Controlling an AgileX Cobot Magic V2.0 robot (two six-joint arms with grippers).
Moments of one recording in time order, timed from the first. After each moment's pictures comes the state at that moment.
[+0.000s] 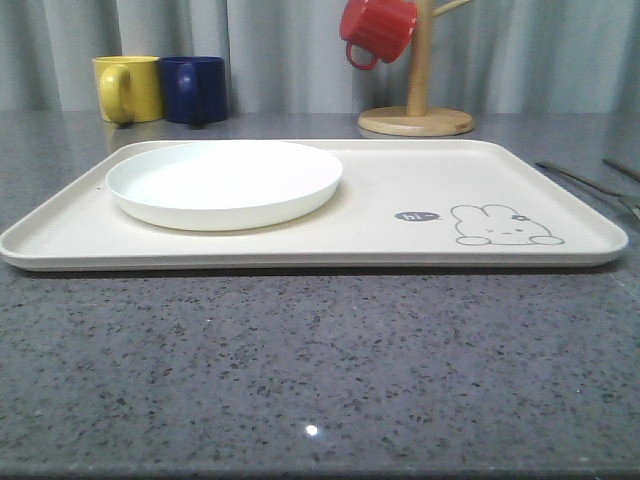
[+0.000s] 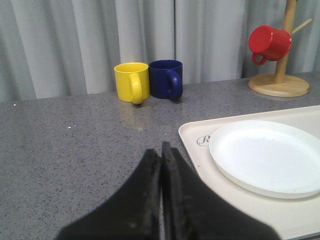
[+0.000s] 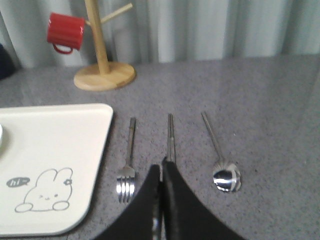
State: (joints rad) left arm -0.11 0.24 -0.42 -0.26 0.35 0.23; right arm 0.04 0.32 -0.53 -0.08 0.54 0.18
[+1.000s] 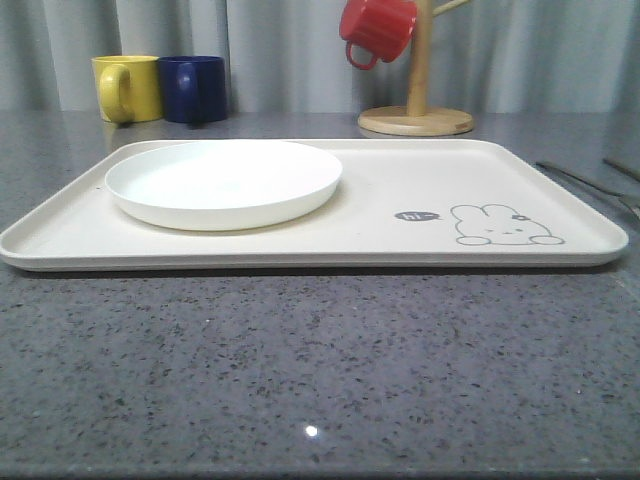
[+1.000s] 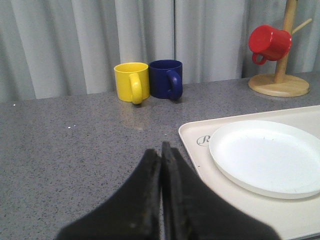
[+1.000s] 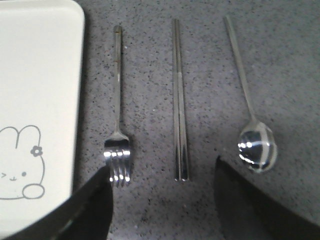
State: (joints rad) left arm -0.11 0.24 -0.42 -0.26 0.35 0.23; right arm 0.06 1.07 -0.91 -0.03 0.71 0.14
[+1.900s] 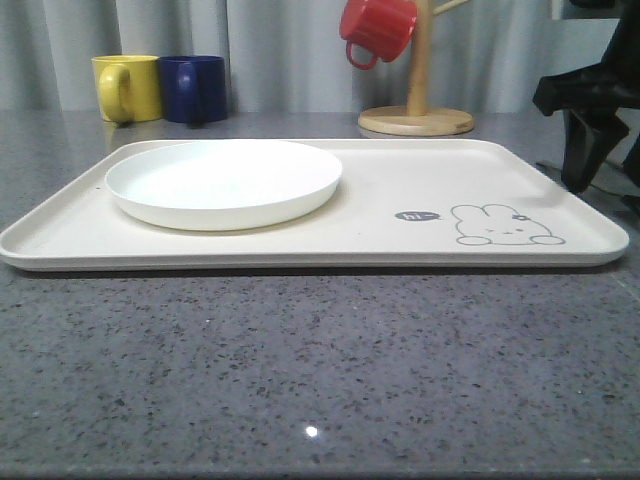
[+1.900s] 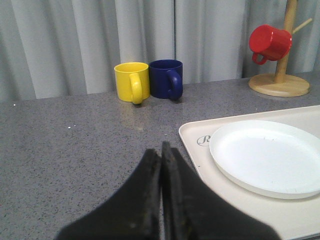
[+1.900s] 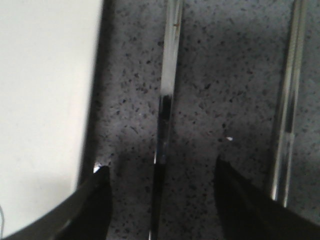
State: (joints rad) left arm -0.11 0.24 -0.42 -0.26 0.35 0.23; right arm 0.14 1.64 -1.19 -0.01 0.74 0.07
